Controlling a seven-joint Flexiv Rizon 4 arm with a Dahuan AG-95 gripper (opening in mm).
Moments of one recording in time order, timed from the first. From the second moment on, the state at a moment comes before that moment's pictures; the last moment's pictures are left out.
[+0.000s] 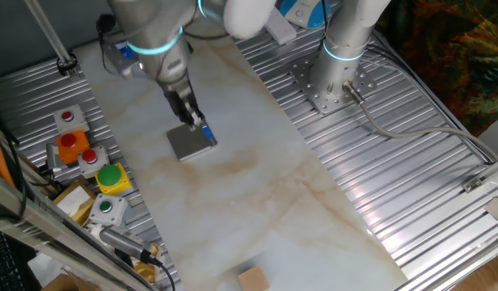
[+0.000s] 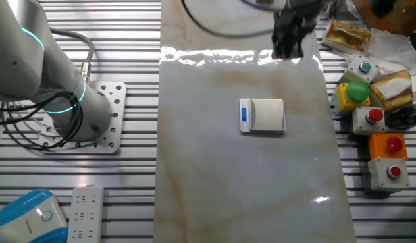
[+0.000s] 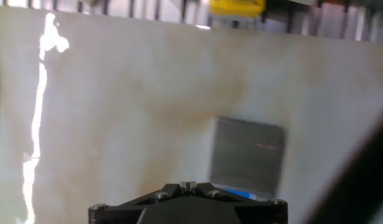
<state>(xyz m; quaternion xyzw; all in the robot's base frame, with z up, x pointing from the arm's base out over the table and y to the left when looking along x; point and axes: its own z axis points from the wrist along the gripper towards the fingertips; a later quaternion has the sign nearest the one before) 0.528 0.107 0.185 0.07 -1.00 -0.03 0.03</state>
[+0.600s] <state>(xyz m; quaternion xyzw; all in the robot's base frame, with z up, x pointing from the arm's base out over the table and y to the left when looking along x) 0.560 0.186 0.172 0.05 -1.00 -0.03 0.03</state>
